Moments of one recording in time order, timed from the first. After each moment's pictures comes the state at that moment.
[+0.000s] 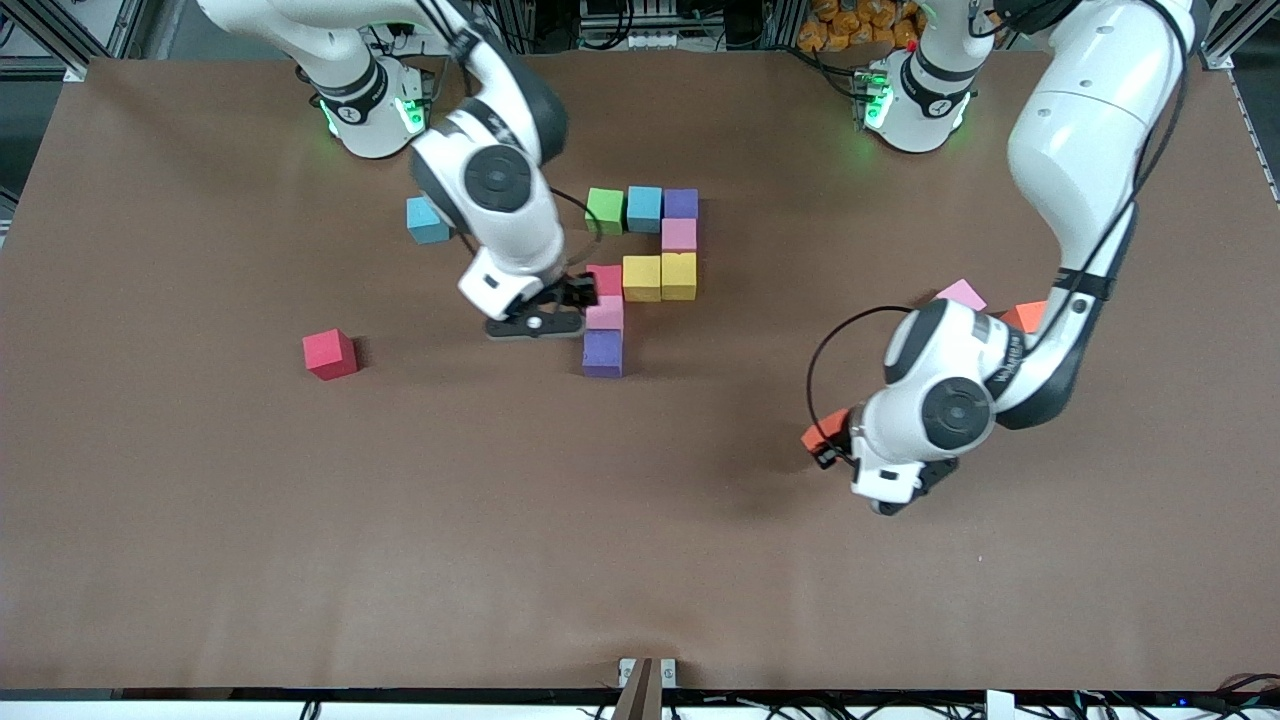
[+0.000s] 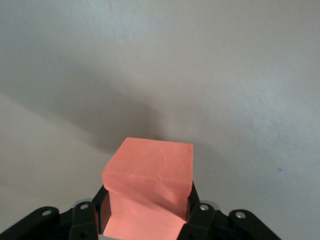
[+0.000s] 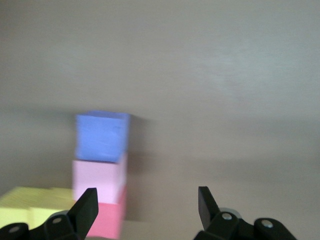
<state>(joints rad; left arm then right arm) -0.03 0.77 -0.46 -1.42 0.24 2.01 -1.14 0.38 0.26 0.27 -1.95 -0.07 2.16 0.58</state>
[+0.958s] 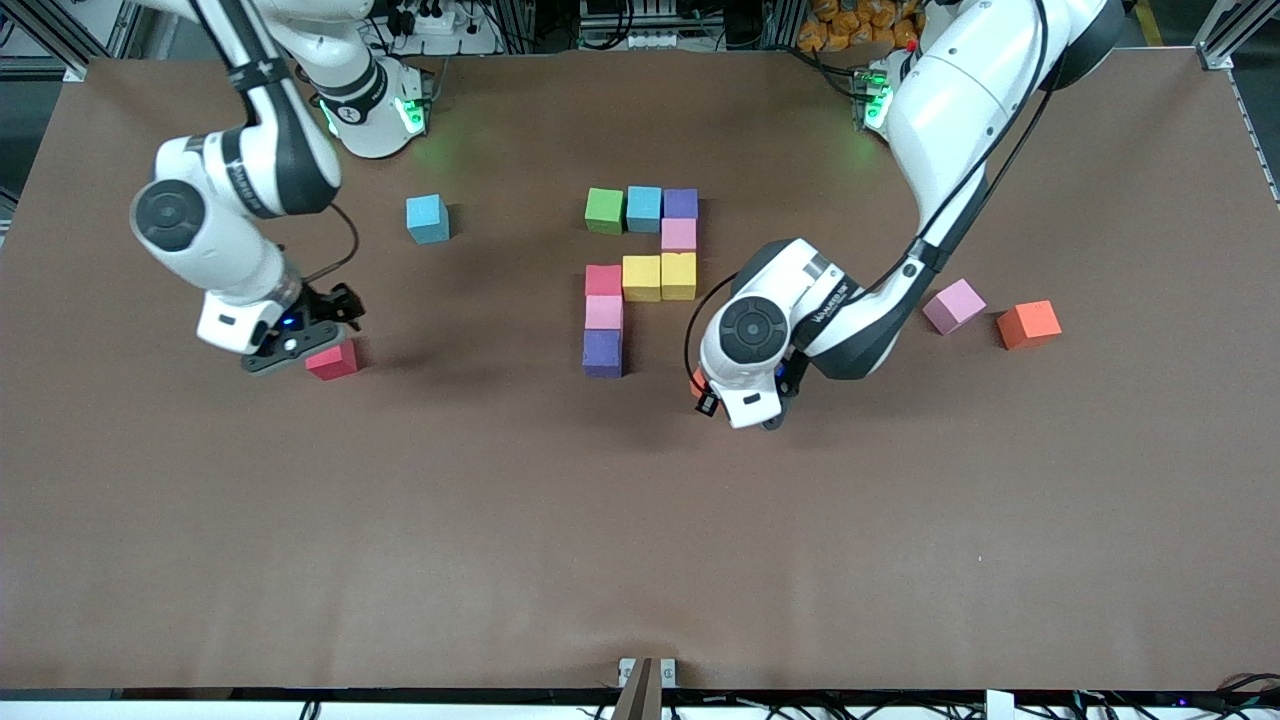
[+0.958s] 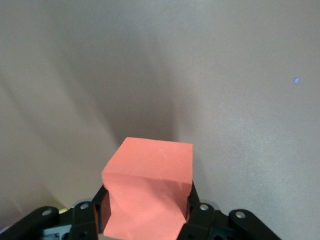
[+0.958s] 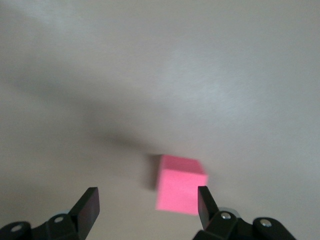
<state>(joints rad) -0.28 0.78 -0.47 -1.43 0.24 2.02 -1.93 -0.22 0.07 0.28 -2.29 -0.08 2.37 -0.37</state>
